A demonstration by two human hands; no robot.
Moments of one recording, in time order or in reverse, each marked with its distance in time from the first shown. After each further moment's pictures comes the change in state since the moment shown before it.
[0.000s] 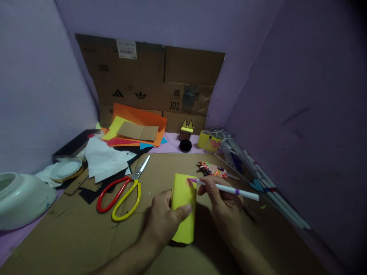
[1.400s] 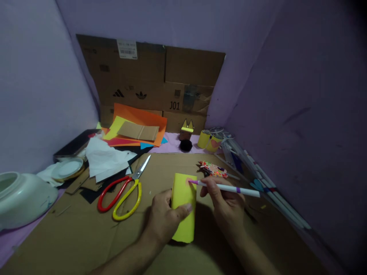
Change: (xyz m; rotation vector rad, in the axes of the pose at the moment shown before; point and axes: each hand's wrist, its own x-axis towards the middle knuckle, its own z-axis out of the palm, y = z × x) left_hand 0.001 -0.002 -0.001 -0.021 0.002 -0.021; right_hand 0.002 0.001 -0.006 -0.039 -0.060 -0.015
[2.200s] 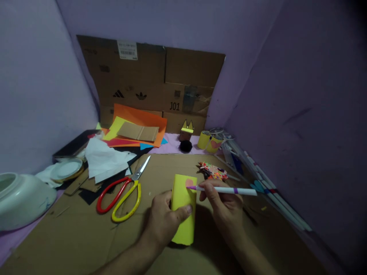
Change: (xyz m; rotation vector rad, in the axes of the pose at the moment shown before) left_hand 0.000 0.000 0.001 -0.002 -0.009 0.012; right_hand 0.000 0.000 0.001 0.050 -0.034 -0.030
